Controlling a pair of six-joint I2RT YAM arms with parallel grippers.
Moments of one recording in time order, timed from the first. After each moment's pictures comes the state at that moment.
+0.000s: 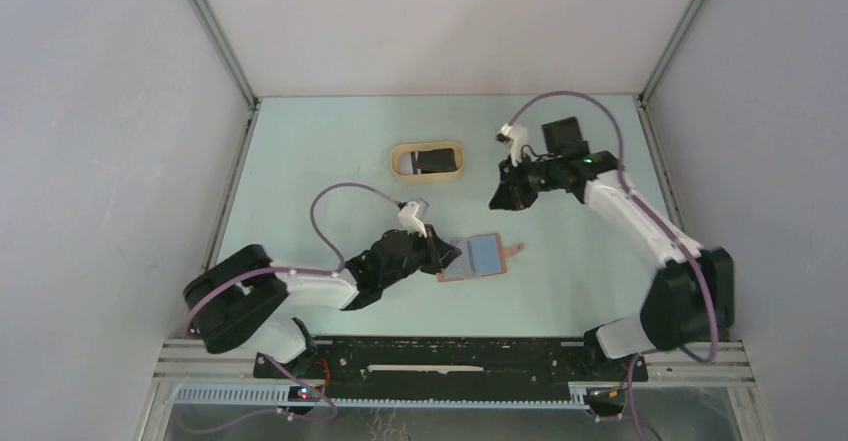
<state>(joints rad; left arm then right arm) -0.94 1.49 0.43 0.71 -0.06 -0.80 0.33 1.52 1.19 -0.63 -0.72 -0.19</state>
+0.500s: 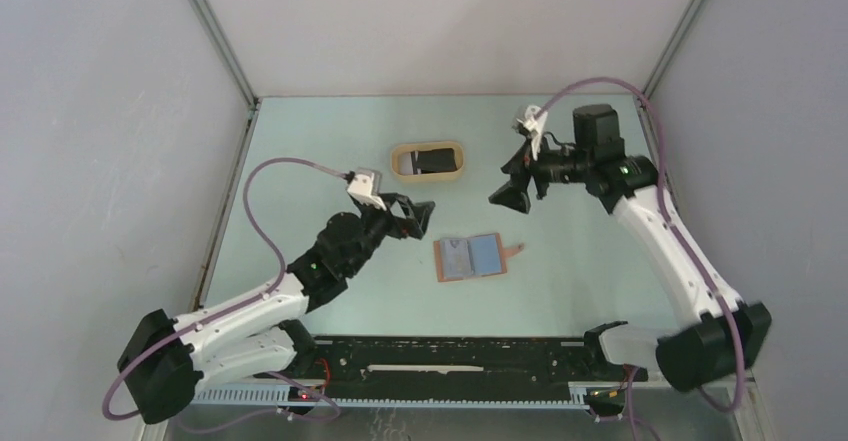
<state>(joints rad) -0.87 0.96 0.49 0.40 -0.31 -0.41 0.29 1.20 1.23 -0.63 -0.82 -0.39</state>
